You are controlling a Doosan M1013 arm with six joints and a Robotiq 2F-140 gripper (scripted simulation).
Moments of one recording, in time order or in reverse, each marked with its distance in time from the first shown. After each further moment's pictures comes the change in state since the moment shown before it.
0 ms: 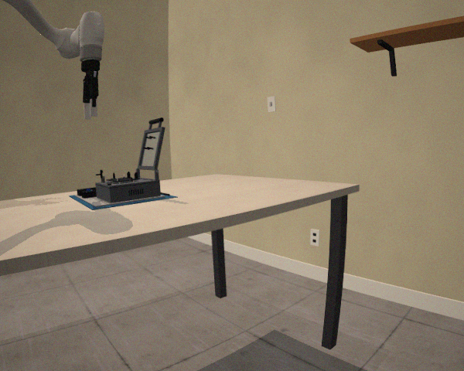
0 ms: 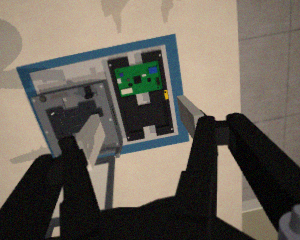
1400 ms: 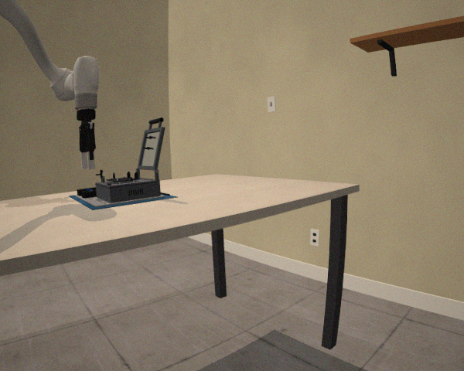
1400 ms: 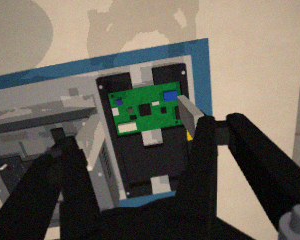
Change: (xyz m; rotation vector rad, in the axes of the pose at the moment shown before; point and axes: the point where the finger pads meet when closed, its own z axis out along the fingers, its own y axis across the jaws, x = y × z) arm 0.021 -0.008 0.198 0.000 0.002 -0.024
